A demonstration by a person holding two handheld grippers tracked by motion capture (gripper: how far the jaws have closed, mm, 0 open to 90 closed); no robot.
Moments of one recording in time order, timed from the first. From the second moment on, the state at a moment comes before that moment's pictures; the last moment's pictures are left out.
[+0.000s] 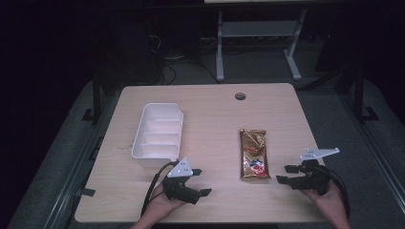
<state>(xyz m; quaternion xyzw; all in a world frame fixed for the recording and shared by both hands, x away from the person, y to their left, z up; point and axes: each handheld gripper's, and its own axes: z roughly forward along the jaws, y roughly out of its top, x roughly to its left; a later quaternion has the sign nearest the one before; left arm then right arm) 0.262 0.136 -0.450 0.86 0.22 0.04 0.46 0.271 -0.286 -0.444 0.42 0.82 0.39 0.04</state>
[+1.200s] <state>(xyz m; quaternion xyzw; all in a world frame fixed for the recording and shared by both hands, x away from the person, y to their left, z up) 0.348 0.063 -0.426 0.86 0.26 0.01 0.45 0.315 -0.252 -0.422 0.38 0.84 0.38 0.04</state>
